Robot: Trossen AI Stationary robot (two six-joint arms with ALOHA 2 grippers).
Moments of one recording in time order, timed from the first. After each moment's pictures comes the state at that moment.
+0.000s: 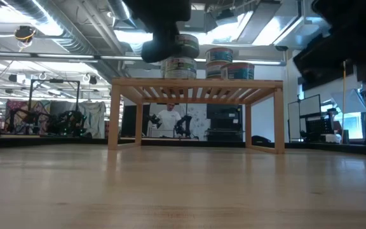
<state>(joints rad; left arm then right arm) 0.00 1.61 1.19 -0.03 -1.03 1.05 0.49 1.15 0.39 0.36 0.17 0.29</state>
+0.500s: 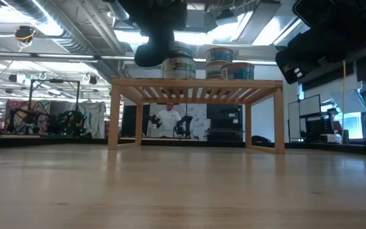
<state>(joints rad) 0.03 1.61 1.19 -0.14 -1.04 1.05 0.31 1.15 0.38 0.46 -0.06 0.22</state>
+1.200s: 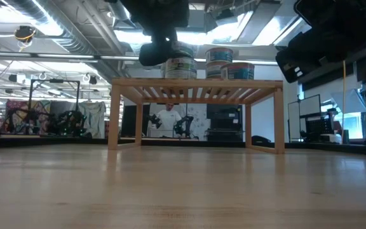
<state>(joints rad) 0.03 1.61 1.19 -0.07 -1.04 1.05 0.31 1.15 0.38 0.46 -0.06 0.20</state>
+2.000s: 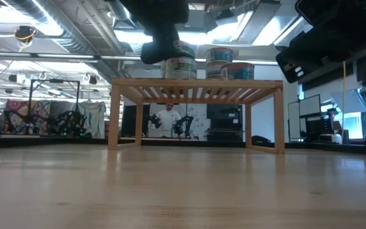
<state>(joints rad) 0.05 1.59 1.19 -0.08 -0.94 1.02 0.31 1.15 0.38 0.45 -0.10 0.20</state>
